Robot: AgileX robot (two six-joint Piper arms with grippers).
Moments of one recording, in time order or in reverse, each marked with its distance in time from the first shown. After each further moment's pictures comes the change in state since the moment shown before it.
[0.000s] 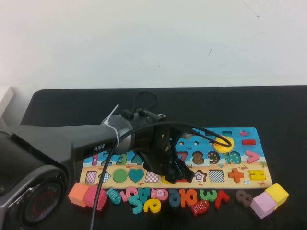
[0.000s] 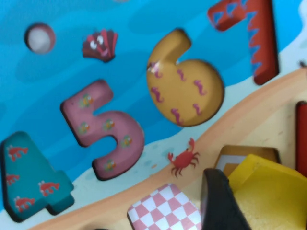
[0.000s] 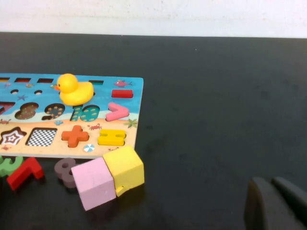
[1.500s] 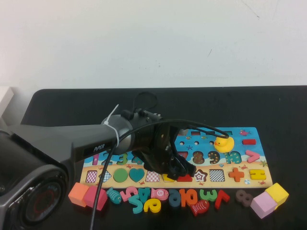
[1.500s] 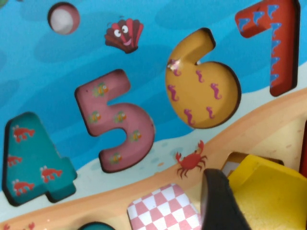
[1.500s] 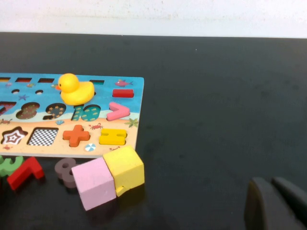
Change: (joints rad) right arm 0.000 0.000 0.000 0.000 0.000 0.000; left arm 0.002 0.007 -0.002 0.010 -0.025 -0.136
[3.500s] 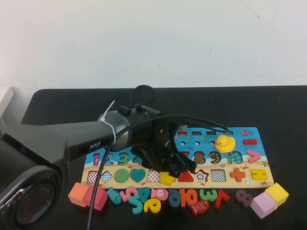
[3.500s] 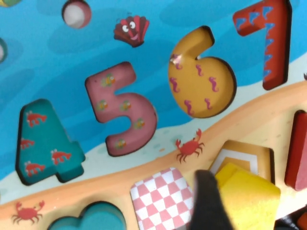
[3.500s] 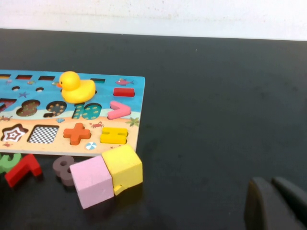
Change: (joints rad) right arm 0.000 0.000 0.000 0.000 0.000 -0.019; left arm 0.002 -0.030 -0.002 -0.019 0.034 -0.017
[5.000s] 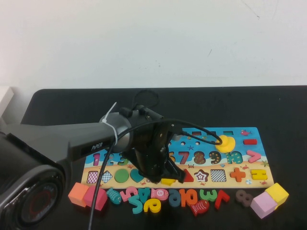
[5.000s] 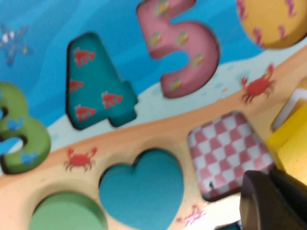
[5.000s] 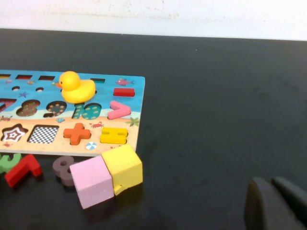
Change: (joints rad) right arm 0.000 0.000 0.000 0.000 0.000 0.000; left arm 0.000 0.015 0.000 0.129 0.130 -0.036
